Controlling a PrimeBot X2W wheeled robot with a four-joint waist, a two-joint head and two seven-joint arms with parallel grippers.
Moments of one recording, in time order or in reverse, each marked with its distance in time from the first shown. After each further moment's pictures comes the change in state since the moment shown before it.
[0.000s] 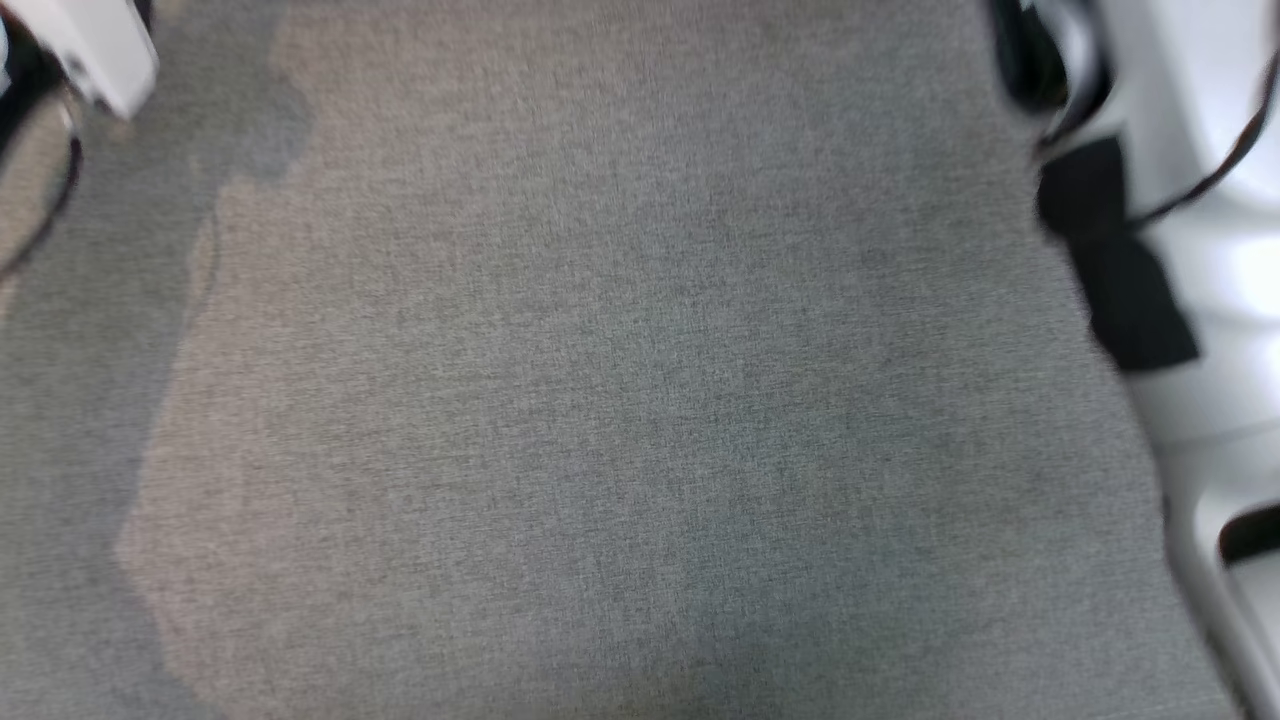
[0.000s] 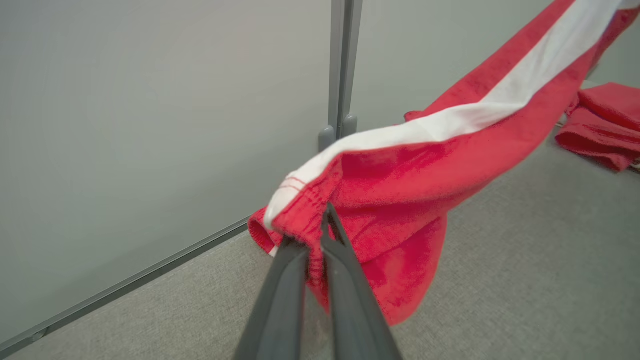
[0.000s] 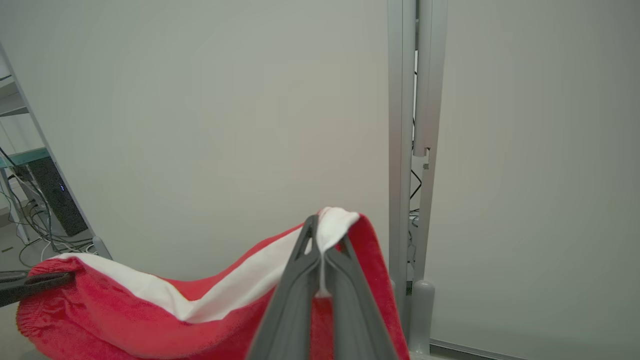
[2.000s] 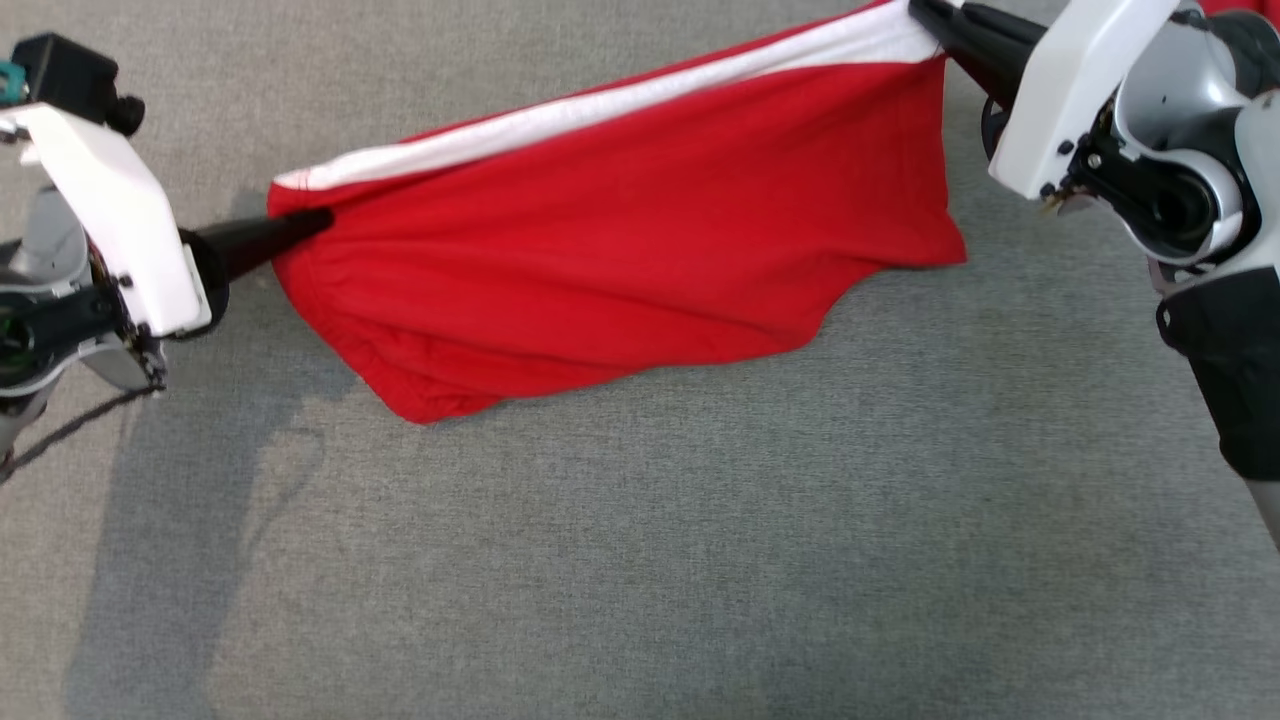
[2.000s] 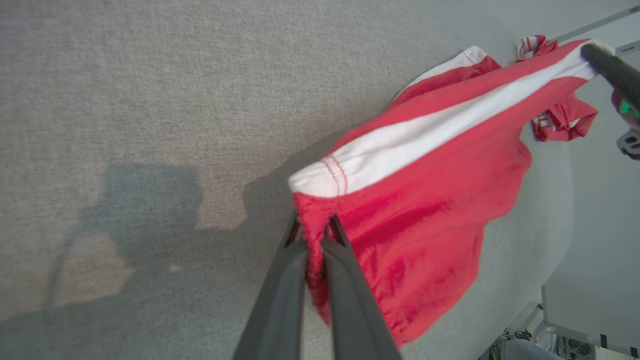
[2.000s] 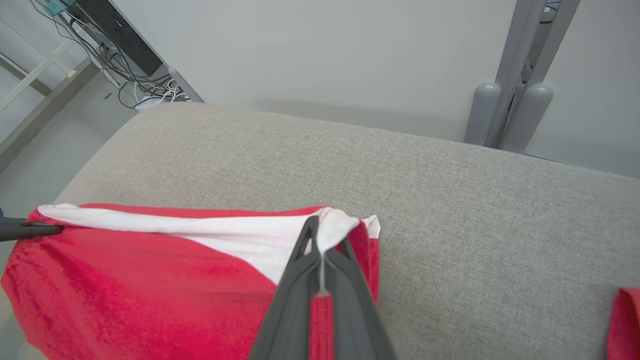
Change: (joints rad) left arm 0.313 0.086 0.042 -0.140 -0.630 0.011 0.568; right arm 0.266 -0.231 0.030 -0.266 0.292 0.000 0.773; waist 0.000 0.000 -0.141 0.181
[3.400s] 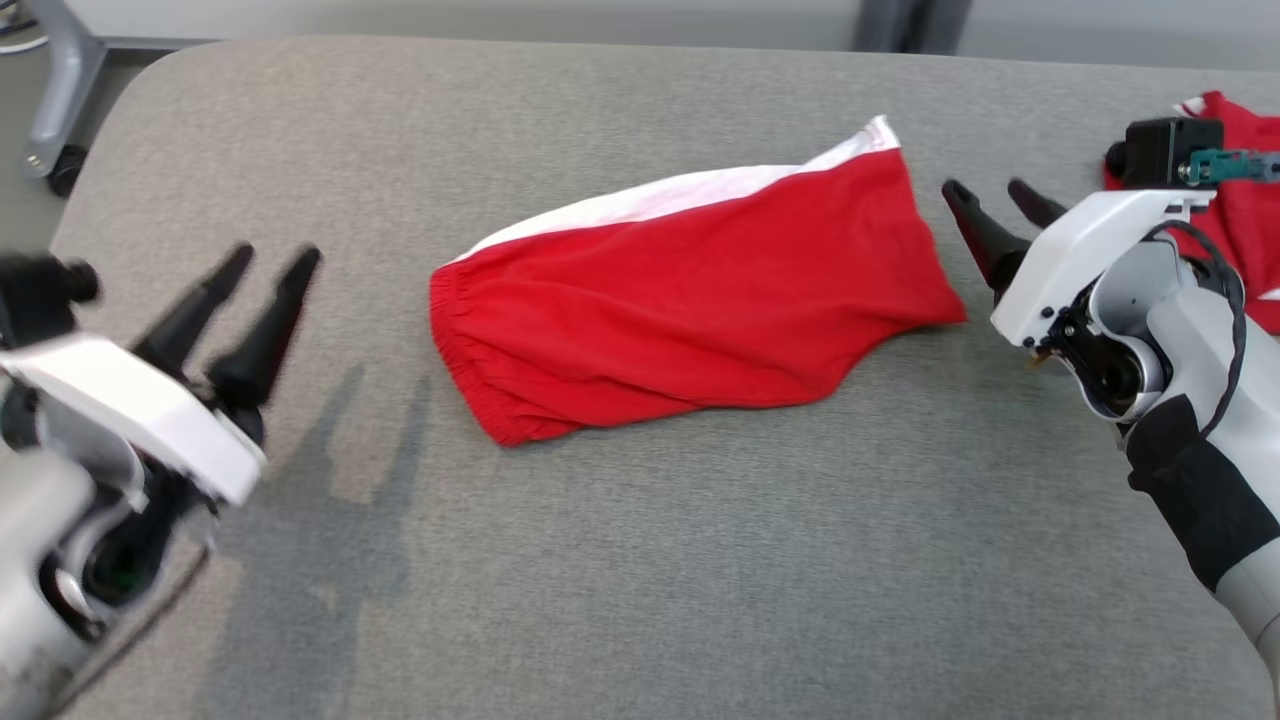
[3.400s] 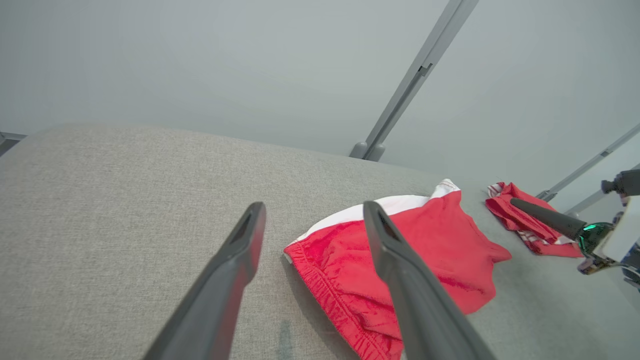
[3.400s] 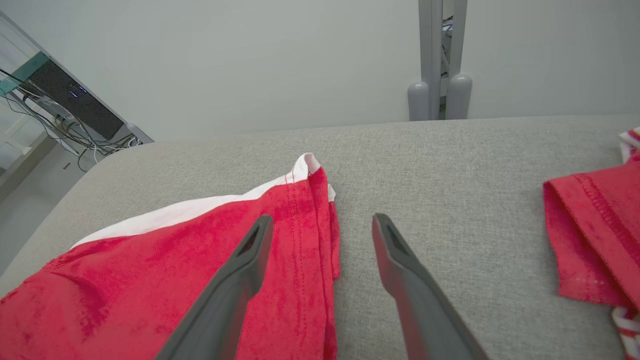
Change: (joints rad) left arm 0.333 0.050 0.104 -0.207 0.237 0.121 -0.700; right arm 0.074 -0.009 0.259 0.470 0.213 0.000 -0.503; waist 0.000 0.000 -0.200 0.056
